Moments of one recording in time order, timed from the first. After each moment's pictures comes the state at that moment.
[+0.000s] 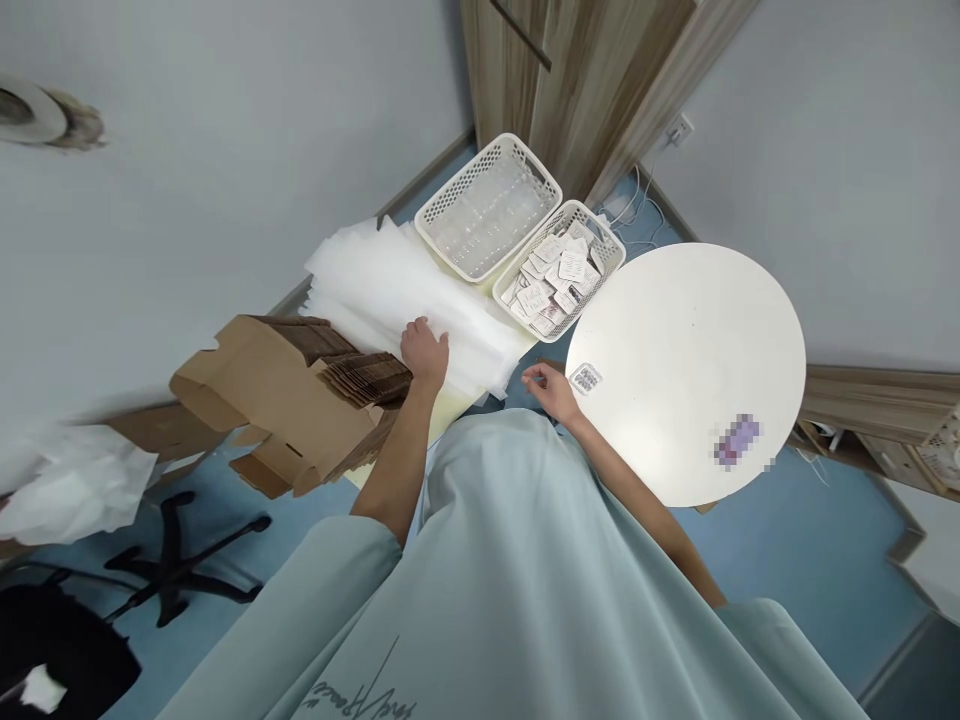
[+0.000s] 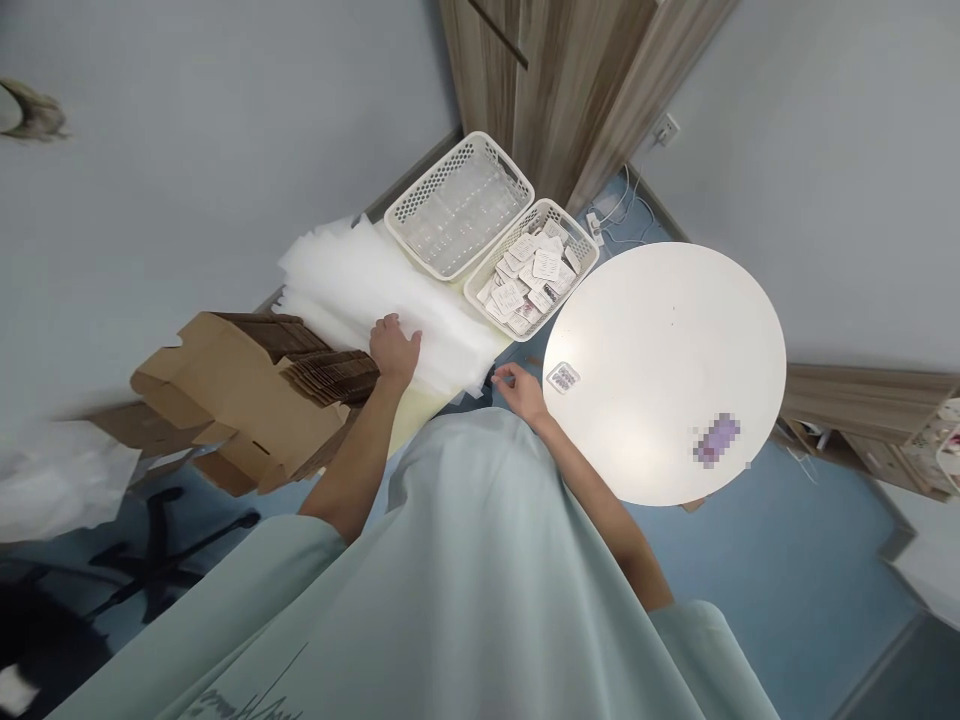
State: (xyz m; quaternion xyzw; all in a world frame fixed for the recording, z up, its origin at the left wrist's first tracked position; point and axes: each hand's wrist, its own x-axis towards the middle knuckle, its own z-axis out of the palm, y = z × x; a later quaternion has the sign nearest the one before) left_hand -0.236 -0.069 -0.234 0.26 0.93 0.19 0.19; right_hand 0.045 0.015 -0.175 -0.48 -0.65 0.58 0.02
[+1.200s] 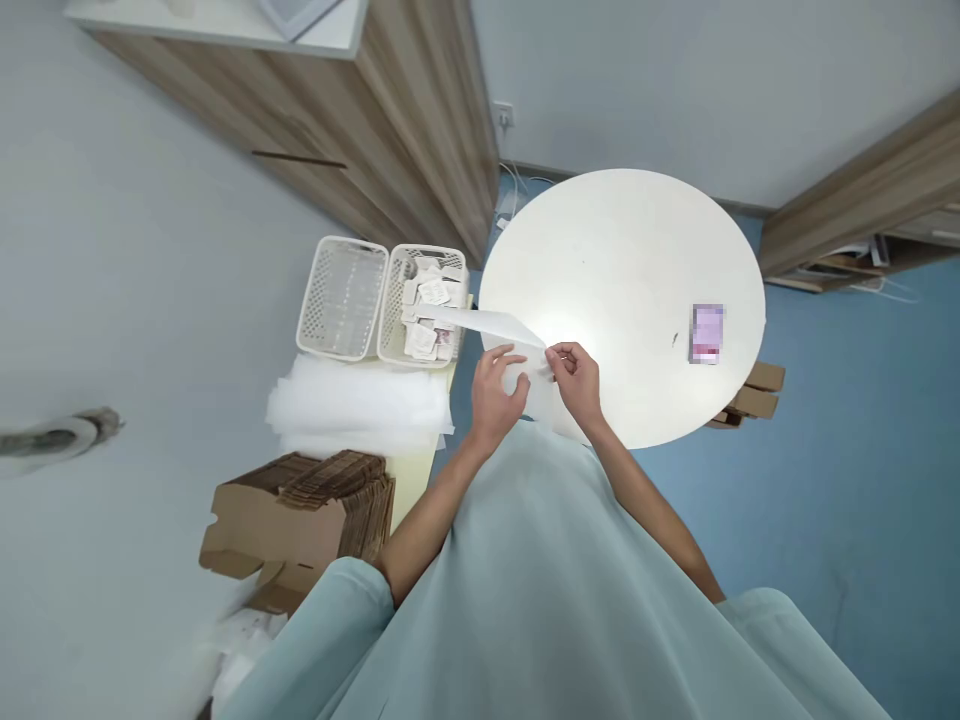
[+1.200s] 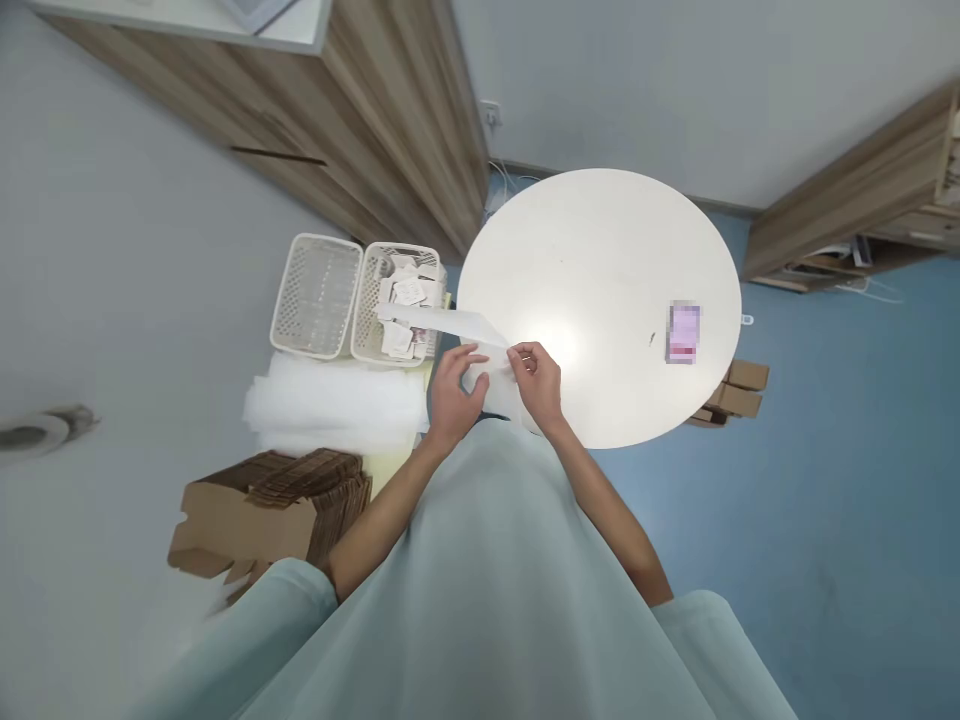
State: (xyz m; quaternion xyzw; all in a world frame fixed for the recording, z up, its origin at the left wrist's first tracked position) left_hand 0.067 0.016 -0.071 0.57 0.67 0.33 0.35; right_hand 0.230 0.035 -0.088 -0.60 -0.43 0.53 0.42
